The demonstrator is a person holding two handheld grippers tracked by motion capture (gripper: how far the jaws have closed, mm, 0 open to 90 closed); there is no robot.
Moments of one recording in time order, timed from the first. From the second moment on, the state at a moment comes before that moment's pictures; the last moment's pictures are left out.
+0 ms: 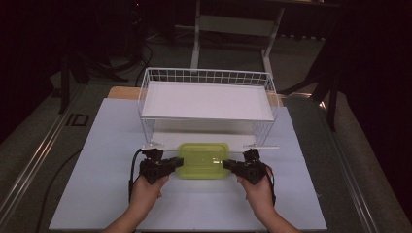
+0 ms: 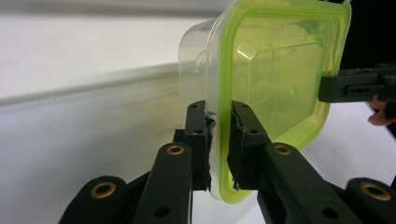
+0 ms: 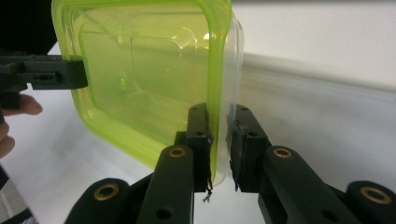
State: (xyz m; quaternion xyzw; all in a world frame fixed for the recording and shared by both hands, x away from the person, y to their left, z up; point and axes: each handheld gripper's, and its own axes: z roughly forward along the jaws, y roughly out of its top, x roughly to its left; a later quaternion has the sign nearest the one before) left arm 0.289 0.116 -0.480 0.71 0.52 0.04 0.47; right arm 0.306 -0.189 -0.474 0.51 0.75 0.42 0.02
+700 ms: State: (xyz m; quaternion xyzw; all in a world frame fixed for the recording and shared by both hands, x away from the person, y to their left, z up) left arm 0.336 0.105 -0.488 0.71 0.51 0.06 0.49; right arm 0.345 -0.195 -0.480 0.54 0.72 0.43 0.05
